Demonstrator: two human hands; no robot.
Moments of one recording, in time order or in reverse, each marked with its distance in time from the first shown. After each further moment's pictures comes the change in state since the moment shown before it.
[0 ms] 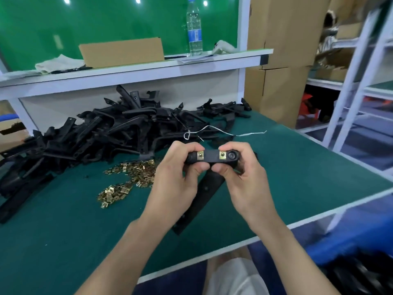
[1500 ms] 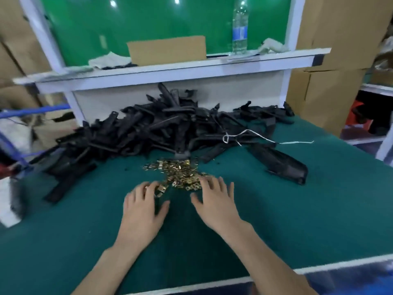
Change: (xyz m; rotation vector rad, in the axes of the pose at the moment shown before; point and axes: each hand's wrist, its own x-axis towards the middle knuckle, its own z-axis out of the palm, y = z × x) left_hand -0.084 -0.146 -0.071 0.681 -0.195 -0.523; right_hand 0.001 0.091 0.138 -0.836 -0.606 0.244
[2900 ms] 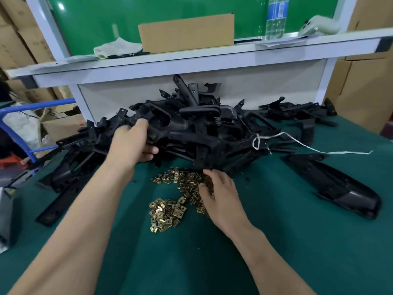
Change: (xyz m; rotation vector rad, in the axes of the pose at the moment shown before) left_hand 0.191 -0.003 -0.084 -0.996 0.147 -0.526; right_hand 0.100 -0.019 0.033 0.432 0.074 -0.069
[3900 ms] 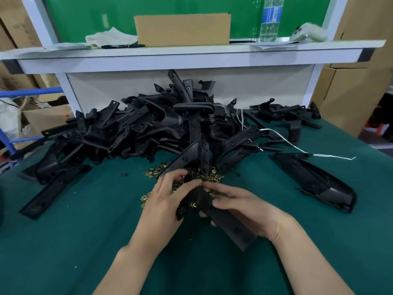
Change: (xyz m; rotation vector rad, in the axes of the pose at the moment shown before) left_hand -0.095 -0.118 0.005 0.744 -0.372 0.848; right_hand -0.027 0.018 -0.070 1.058 -0.628 0.293
